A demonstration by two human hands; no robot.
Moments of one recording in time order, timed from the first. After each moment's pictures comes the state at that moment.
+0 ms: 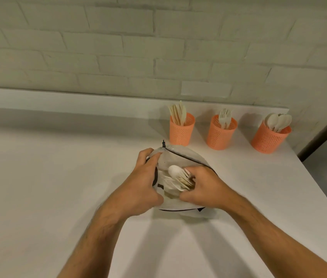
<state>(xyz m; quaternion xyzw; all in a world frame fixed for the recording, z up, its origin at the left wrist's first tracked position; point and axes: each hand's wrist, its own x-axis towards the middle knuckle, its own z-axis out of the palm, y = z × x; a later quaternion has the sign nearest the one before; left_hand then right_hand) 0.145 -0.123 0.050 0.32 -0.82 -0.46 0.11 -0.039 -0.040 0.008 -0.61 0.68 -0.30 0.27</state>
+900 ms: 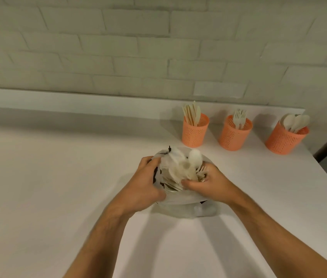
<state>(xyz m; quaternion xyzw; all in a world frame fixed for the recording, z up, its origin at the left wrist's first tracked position) 0.170 -0.147 0.024 0.31 -0.76 -0.55 0.16 -0.030 -0.066 -0.015 -0.56 0.62 -0.44 0.33</state>
